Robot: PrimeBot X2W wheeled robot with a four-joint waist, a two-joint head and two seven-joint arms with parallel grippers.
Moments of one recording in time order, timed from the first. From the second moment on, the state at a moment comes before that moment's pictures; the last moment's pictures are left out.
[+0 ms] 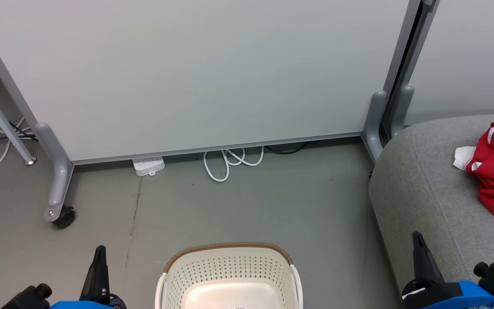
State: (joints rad) left arm -0.04 0.04 0.03 0.31 -0.73 -0.12 -0.11; right arm -0.02 -0.05 -0.04 0.29 0.65 0.13 -0.12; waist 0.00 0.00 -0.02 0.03
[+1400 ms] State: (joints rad) left arm -0.08 0.04 0.07 0.28 -1.21 -0.13 0.01; right arm -0.07 -0.05 -0.08 0.27 1.17 0.13 0.01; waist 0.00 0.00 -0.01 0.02
